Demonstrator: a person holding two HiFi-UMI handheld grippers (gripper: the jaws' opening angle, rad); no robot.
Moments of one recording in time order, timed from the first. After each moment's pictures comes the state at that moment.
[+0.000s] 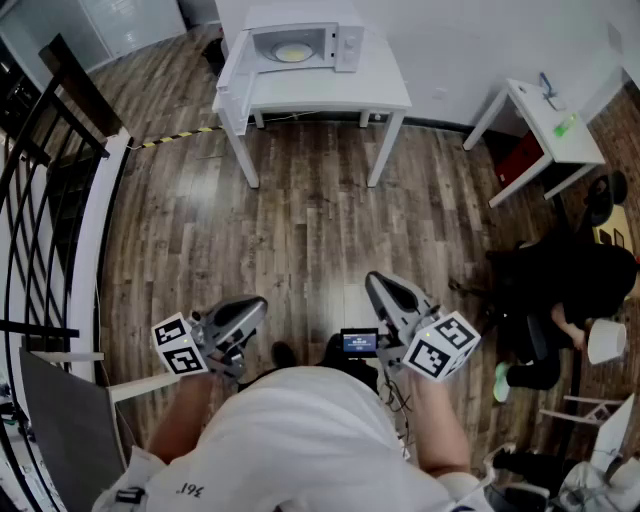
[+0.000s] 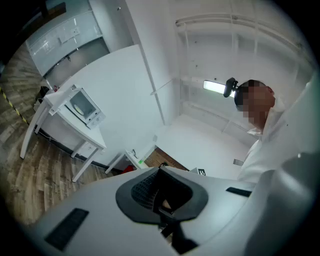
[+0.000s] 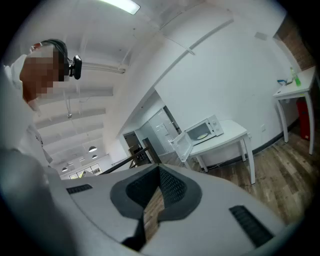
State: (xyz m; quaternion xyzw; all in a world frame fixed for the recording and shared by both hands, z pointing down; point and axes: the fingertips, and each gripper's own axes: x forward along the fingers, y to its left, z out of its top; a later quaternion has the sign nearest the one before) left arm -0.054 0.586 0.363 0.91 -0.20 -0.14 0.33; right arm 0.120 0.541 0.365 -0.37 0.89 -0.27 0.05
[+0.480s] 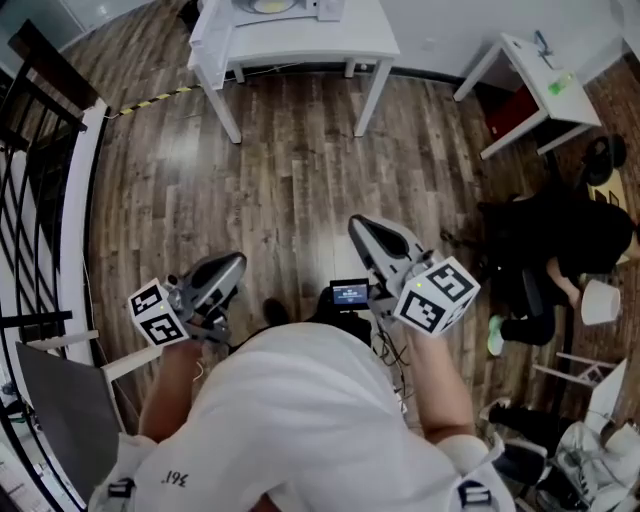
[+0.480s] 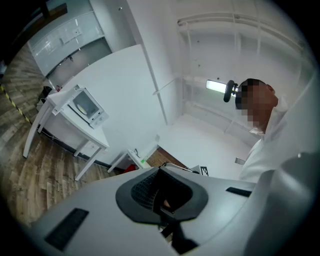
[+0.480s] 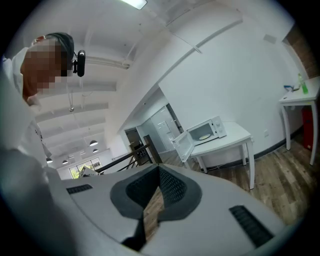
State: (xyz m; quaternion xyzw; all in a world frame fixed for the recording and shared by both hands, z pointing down) left arm -0.060 0.567 0.365 0.91 -0.21 -0.14 0.34; right arm 0.109 0.518 0.357 -0.36 0.90 -0.24 0.02
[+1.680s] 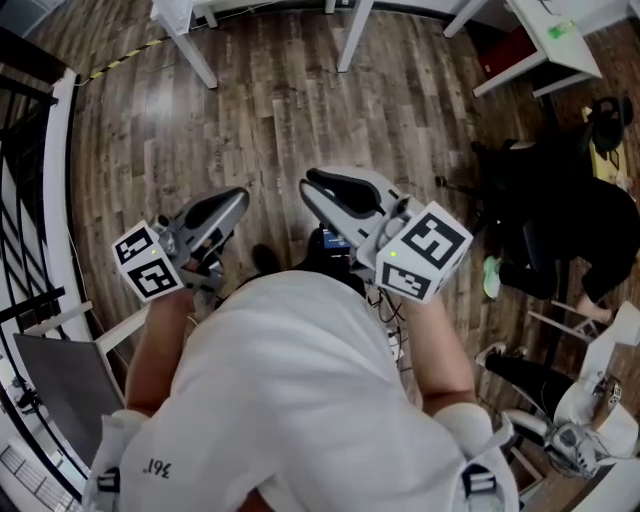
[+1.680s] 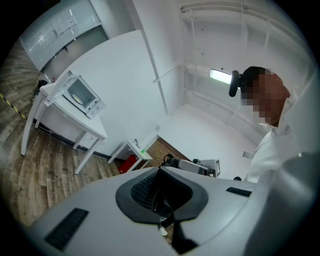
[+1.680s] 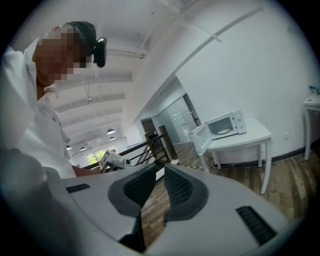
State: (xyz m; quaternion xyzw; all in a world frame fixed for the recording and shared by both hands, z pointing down) left arm -0.001 0.555 0.385 0.91 -0.18 -0.08 0.35; right arm 0.074 0.555 0.361 -0.27 0.94 -0.20 -0.04
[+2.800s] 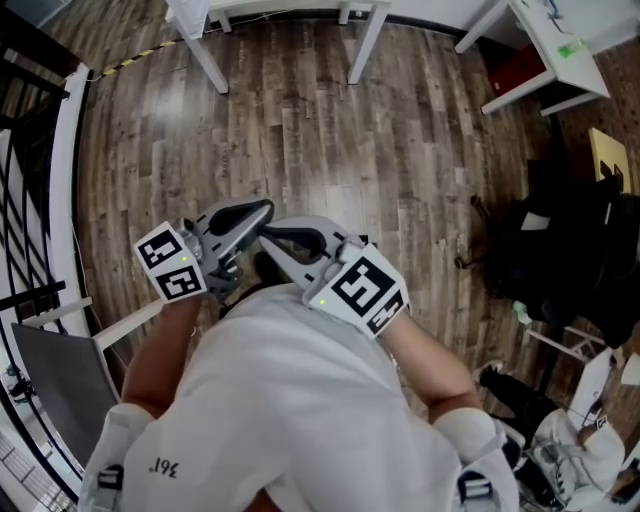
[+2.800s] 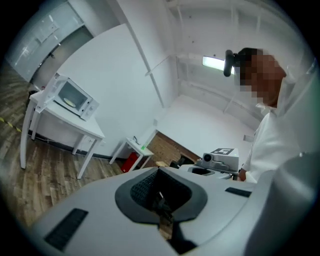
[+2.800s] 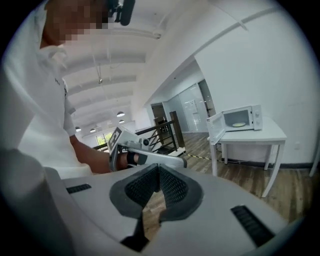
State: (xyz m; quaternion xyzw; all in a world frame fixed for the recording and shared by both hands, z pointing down) left arm 0.028 0.558 0.399 0.93 -0.18 -0.04 0.31; right arm 0.005 0.598 0.397 -0.21 0.95 -0.17 -0.13
